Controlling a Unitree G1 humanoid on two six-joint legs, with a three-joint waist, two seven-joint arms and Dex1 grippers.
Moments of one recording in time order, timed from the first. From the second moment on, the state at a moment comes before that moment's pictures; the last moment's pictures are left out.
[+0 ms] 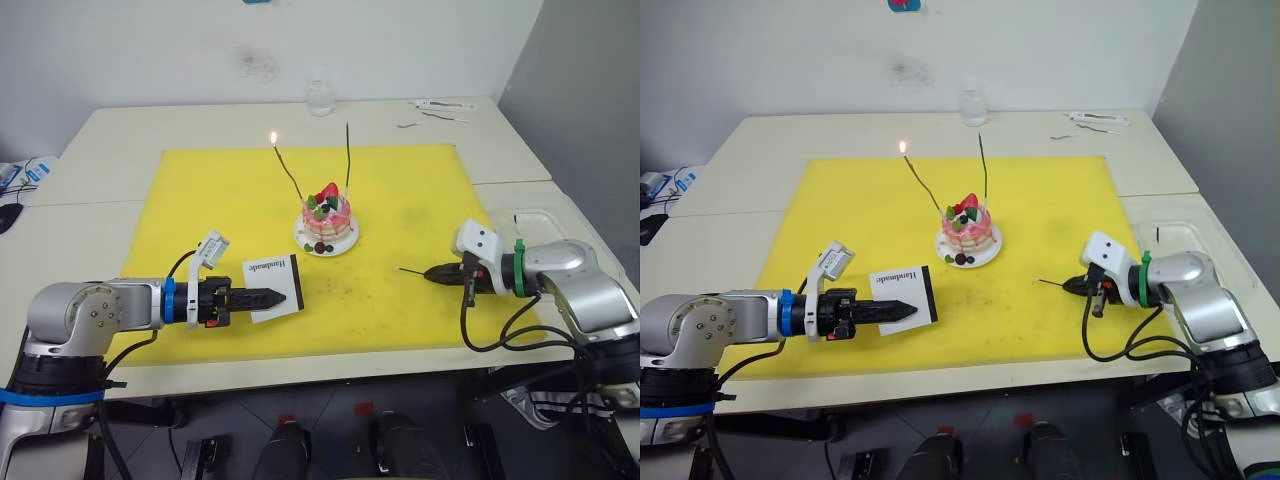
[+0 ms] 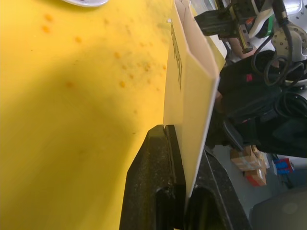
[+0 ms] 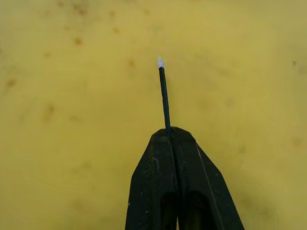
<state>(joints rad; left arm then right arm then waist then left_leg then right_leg) -0.41 0.82 0.11 -0.05 -0.93 1.28 -0.97 -0.46 -0.77 0.14 -0.05 0.13 0.55 1.12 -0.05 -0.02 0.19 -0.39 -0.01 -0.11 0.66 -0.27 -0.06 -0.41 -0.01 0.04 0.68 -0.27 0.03</state>
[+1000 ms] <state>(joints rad) -0.44 0.82 0.08 -0.04 -0.92 1.29 -0.99 -0.42 -0.59 0.08 0.11 0.23 0.28 1.03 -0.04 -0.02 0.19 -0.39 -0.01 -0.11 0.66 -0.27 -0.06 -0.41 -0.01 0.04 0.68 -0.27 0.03</state>
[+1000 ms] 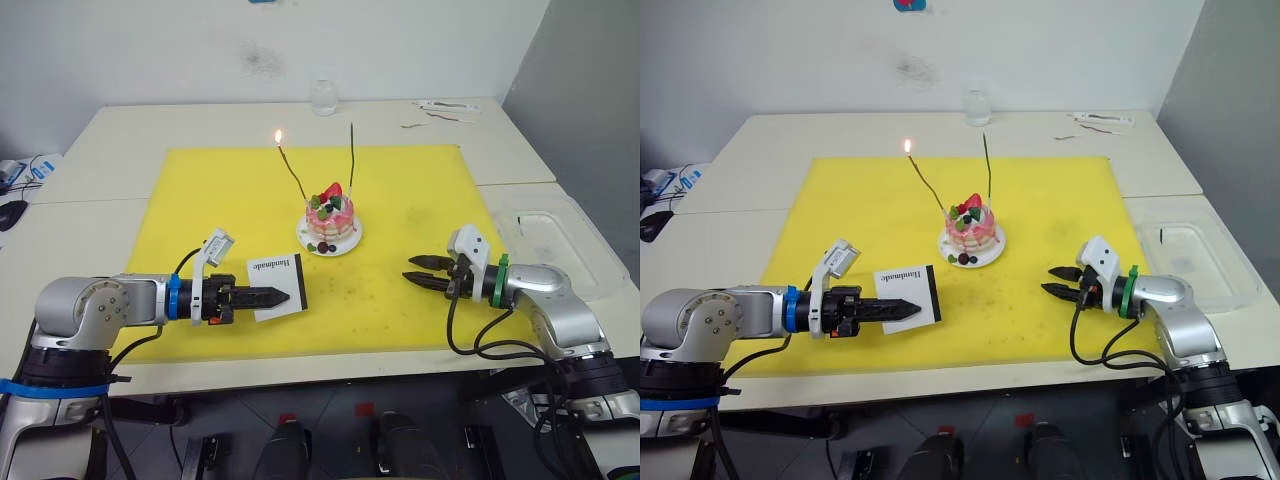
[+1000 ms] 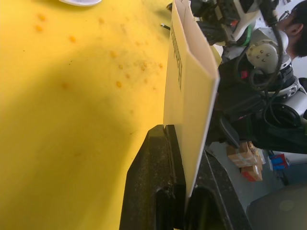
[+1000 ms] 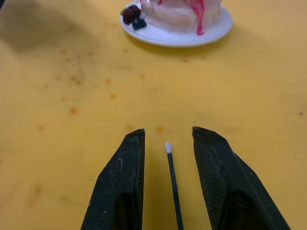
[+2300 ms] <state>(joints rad) -0.44 0.82 0.07 -0.05 -0.92 1.30 -0.99 -0.44 -0.58 0.10 0.20 0.20 0.22 1.05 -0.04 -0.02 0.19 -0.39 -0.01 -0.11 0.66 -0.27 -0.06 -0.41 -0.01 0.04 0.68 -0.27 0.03</state>
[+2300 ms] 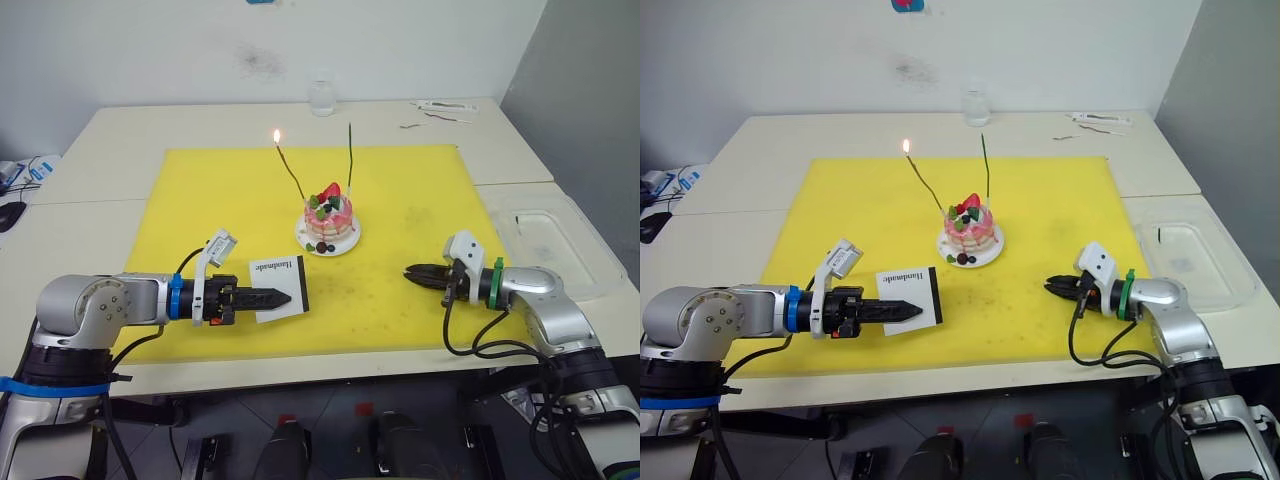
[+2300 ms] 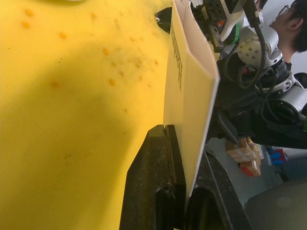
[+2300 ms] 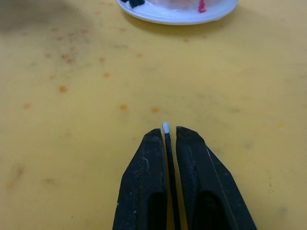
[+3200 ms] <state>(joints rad) -0.44 0.82 0.07 -0.05 -0.92 1.30 -0.99 -0.44 -0.59 0.10 0.22 0.20 0.21 1.07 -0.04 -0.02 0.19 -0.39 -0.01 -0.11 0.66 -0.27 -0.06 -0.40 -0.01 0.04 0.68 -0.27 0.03</state>
